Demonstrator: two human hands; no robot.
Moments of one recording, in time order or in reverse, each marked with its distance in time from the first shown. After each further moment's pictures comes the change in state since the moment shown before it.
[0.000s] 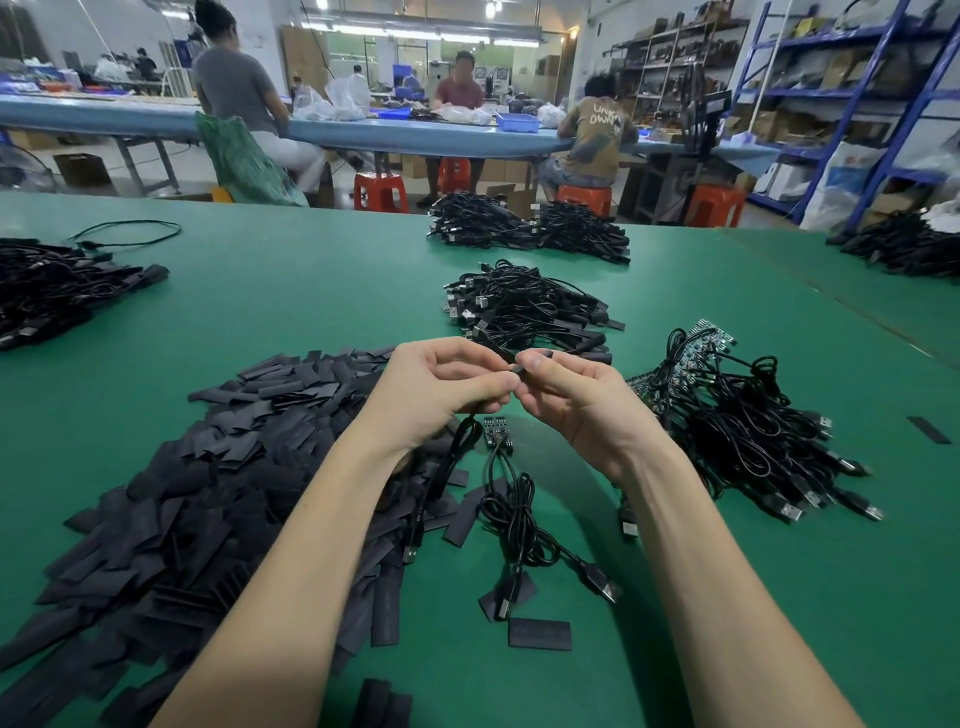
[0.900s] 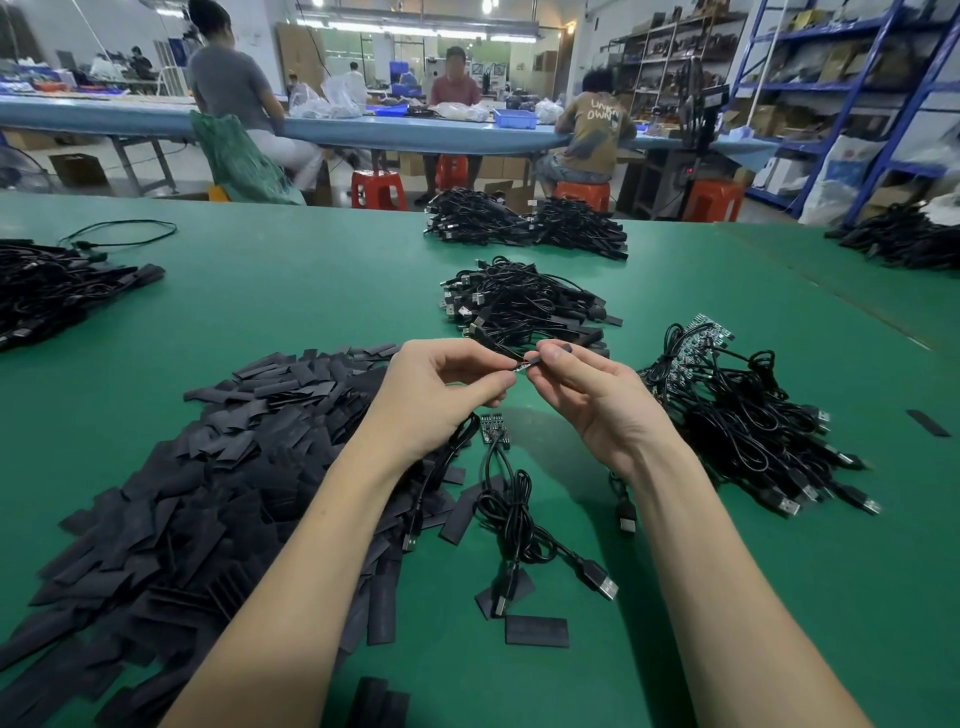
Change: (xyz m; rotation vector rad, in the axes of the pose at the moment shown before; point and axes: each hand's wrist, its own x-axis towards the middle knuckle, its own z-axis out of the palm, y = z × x) left_hand 0.003 -0.011 0.000 0.249 -0.002 0.192; right_hand 0.001 -0.002 -0.010 0.145 0.122 -0.027
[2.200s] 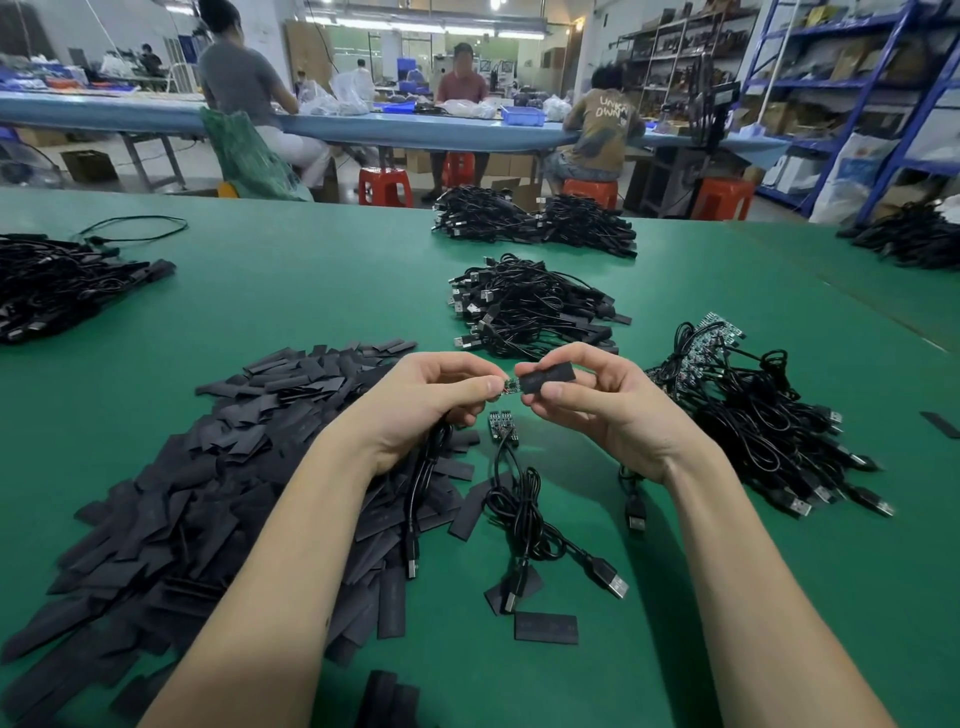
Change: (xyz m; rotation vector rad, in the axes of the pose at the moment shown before) left_hand -0.005 0.000 -0.017 -0.178 -0.161 -0.308; right_hand -0.011 -0.007 -0.011 -0.273 -0.365 -0.011
